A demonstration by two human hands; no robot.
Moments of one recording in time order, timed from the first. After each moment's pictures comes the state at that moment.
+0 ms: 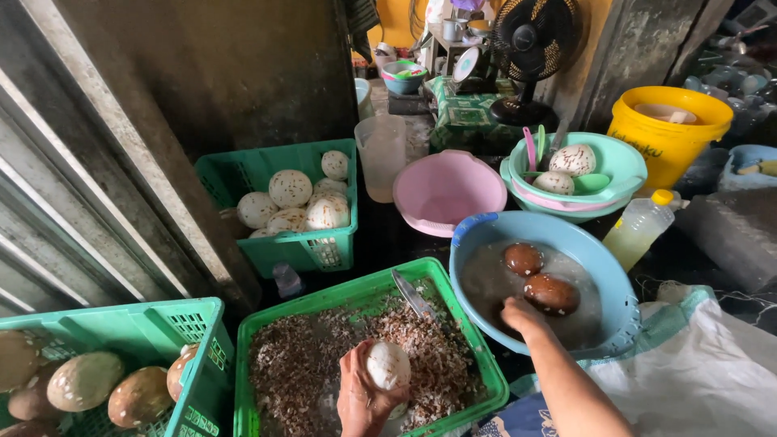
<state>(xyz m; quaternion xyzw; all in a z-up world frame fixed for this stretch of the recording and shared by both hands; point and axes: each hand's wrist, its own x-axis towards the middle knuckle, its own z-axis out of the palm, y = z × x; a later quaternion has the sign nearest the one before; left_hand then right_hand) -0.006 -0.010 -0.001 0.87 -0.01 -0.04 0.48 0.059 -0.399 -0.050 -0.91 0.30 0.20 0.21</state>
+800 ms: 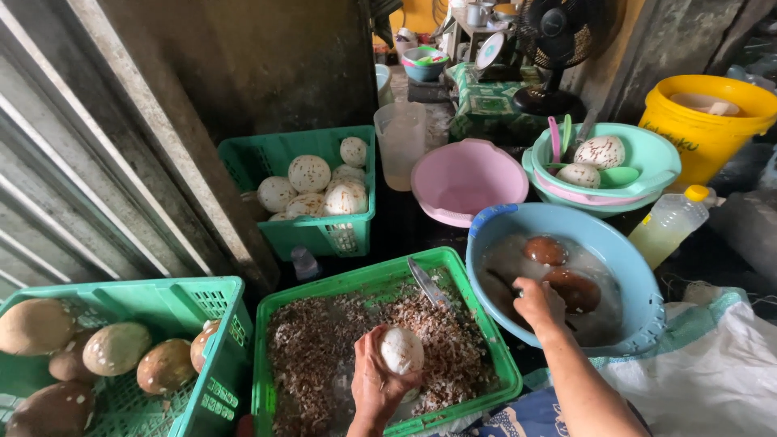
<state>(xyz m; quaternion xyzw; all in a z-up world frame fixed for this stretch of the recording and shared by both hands) -0.019 -0.016 0.020 0.87 0.01 -0.04 0.49 0.032 -0.363 -0.001 -0.92 0.34 0.02 0.19</state>
